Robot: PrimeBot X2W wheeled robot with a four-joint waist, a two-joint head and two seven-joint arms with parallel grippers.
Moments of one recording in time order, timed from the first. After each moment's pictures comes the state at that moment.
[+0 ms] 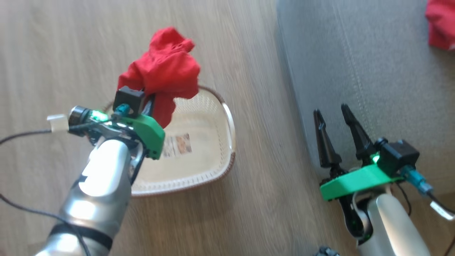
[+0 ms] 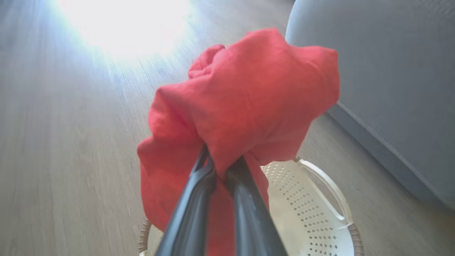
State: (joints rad) left arm -0.71 0.10 -0.38 0.87 -0.13 0.02 -0.25; right arm -0.18 -0.05 0.14 0.17 0.29 0.13 -0.26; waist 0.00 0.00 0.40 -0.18
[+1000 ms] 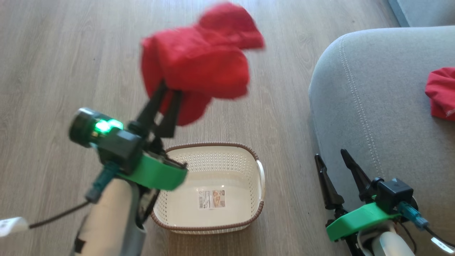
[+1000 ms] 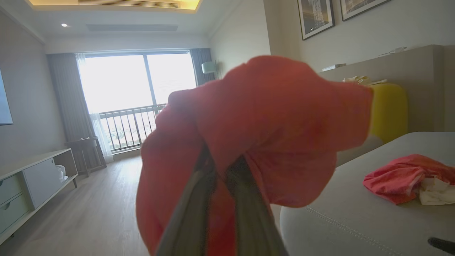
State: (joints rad) left arm -0.31 0.06 -0.25 -0.08 -0.08 -0.07 -0.26; right arm 0.00 -0.10 0.17 0.17 0.29 0.13 -0.26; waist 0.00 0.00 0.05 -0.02
